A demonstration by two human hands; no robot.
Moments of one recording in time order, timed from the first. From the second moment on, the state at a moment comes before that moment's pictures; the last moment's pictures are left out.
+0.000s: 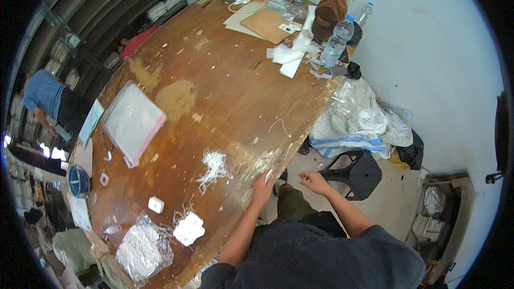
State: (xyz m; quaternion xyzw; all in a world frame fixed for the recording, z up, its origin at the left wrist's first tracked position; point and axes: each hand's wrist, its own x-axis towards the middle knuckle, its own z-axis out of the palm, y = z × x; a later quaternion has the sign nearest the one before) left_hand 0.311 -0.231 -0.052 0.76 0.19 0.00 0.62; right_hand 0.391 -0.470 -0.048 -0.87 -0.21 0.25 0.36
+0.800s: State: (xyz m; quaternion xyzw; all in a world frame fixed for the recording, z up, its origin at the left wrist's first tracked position) left_hand 0.652 -0.314 -0.096 0.91 0.08 0.15 0.38; right_hand 1.050 -0.585 -0.133 -0.97 0.15 -0.06 0.16
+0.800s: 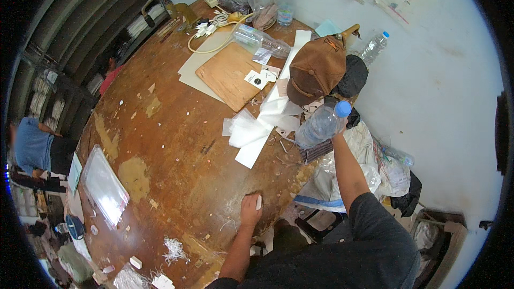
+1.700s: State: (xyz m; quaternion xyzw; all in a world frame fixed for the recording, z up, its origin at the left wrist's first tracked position) left_hand 0.664 -0.296 -0.088 0.77 0.29 0.01 0.57; right_hand 0.832 -0.536 -0.047 -0.90 0.01 -0.20 0.39
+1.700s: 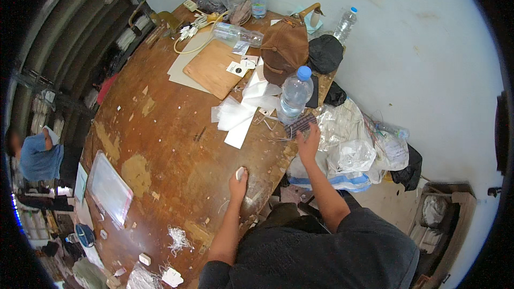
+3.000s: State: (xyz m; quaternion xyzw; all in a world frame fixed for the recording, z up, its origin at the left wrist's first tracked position) left_hand 0.687 -0.328 -0.070 0.63 0.26 -0.04 0.73; right_hand 0.782 -0.507 -0.033 -0.89 -0.13 -0.06 0.44
